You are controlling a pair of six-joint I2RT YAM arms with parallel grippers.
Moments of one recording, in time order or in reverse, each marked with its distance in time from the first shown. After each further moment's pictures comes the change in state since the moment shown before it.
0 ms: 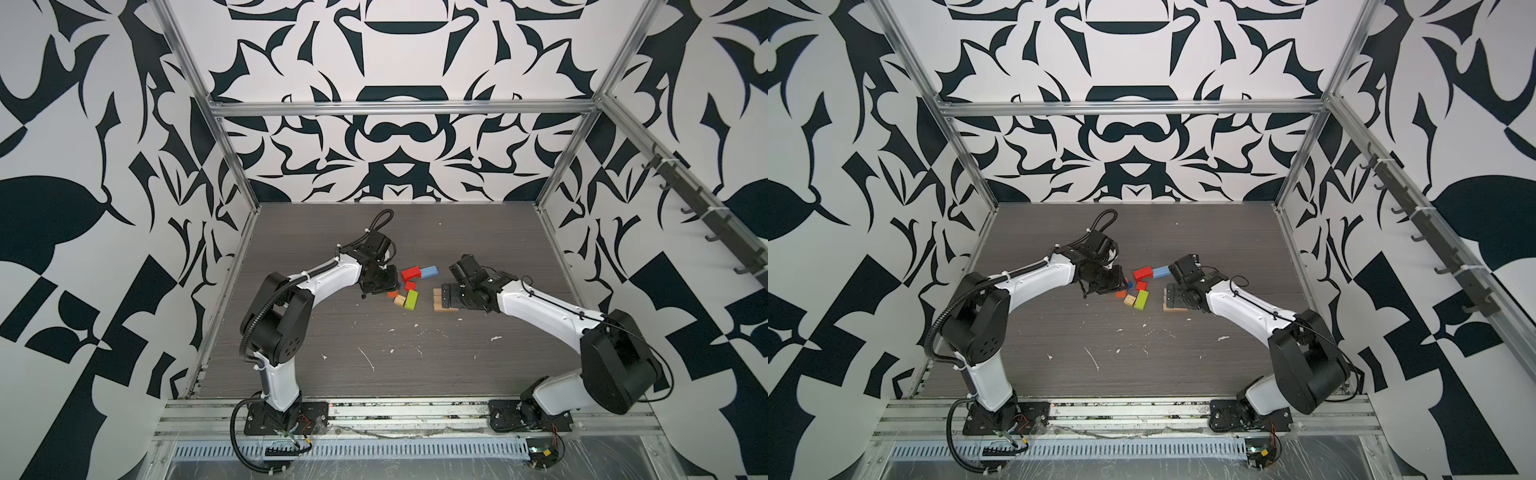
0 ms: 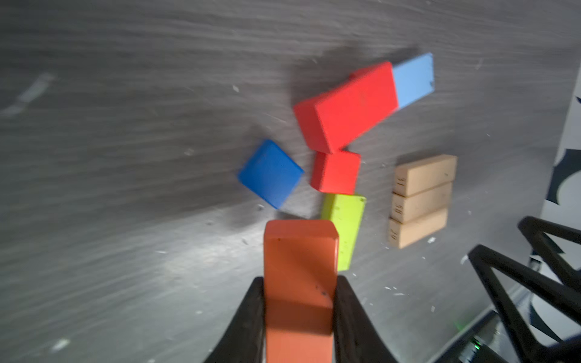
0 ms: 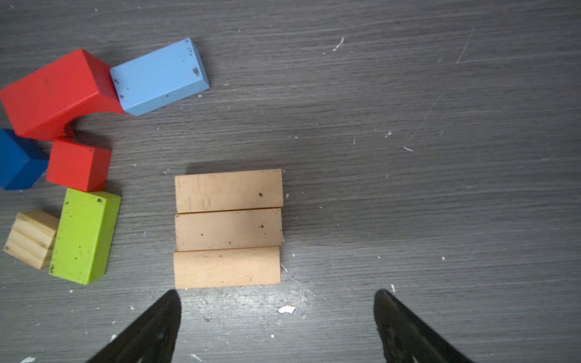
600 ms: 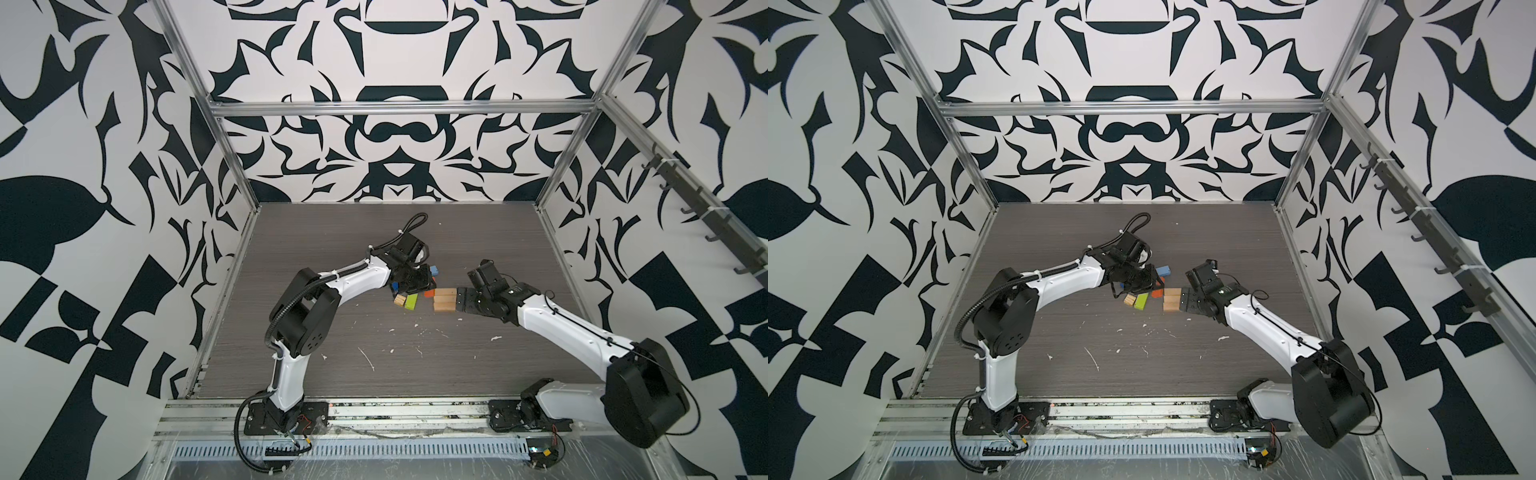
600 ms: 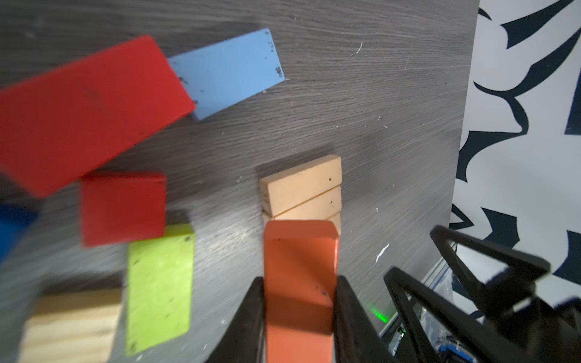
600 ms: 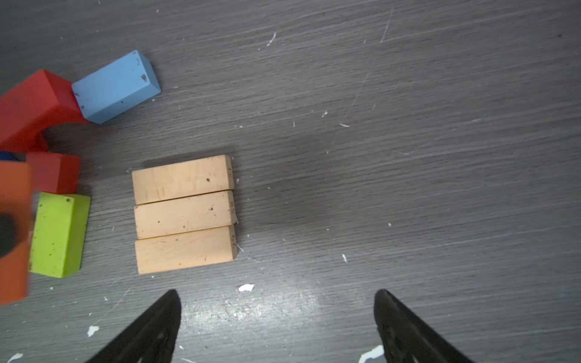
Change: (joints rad) left arm -0.153 0.180 0.181 0.151 0.078 -0.180; right arm -0.072 -0.185 -0.135 -0.001 0.000 0.027
